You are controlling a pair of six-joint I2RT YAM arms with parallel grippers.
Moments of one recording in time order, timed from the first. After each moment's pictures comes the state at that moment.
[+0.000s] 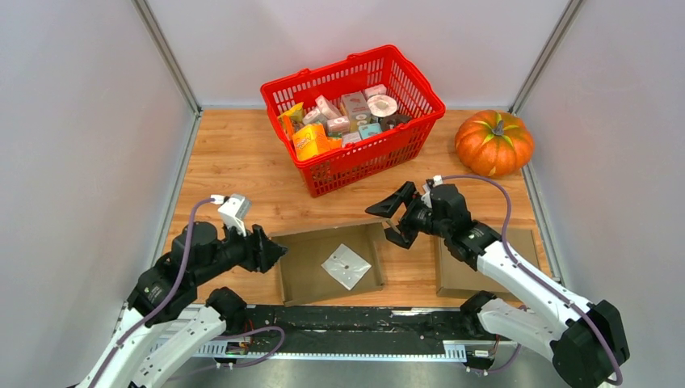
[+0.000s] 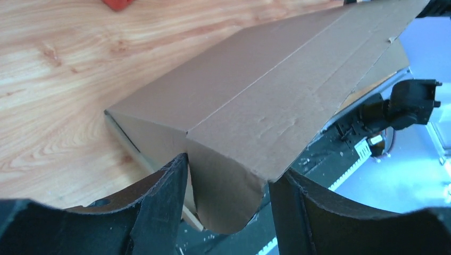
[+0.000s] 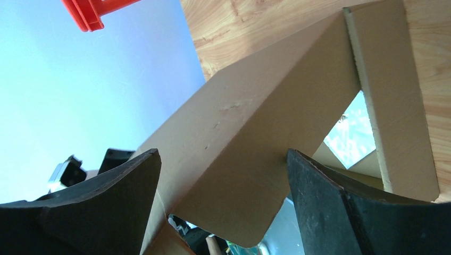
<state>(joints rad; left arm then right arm) -0.63 0.39 0.80 -0.84 0.13 -0.44 0.59 0.96 0.62 -0.15 -0.36 1.40</state>
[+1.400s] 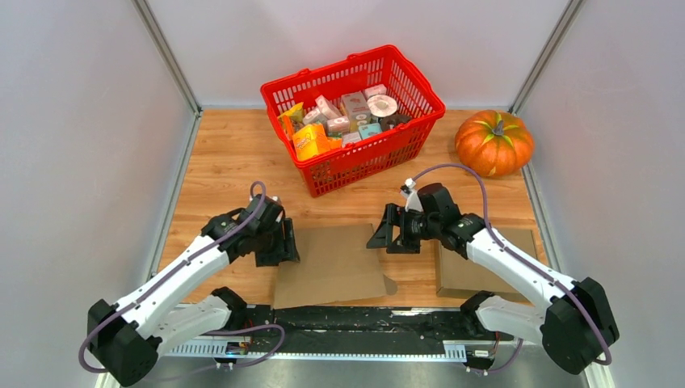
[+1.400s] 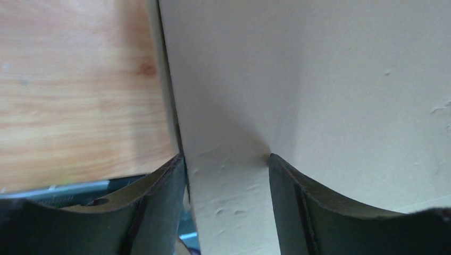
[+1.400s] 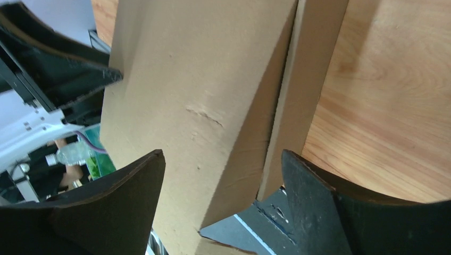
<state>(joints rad) -0.62 0.93 0.78 -0.99 0.04 -0.76 0.57 1.09 0.69 -0.39 -0.53 0.75</state>
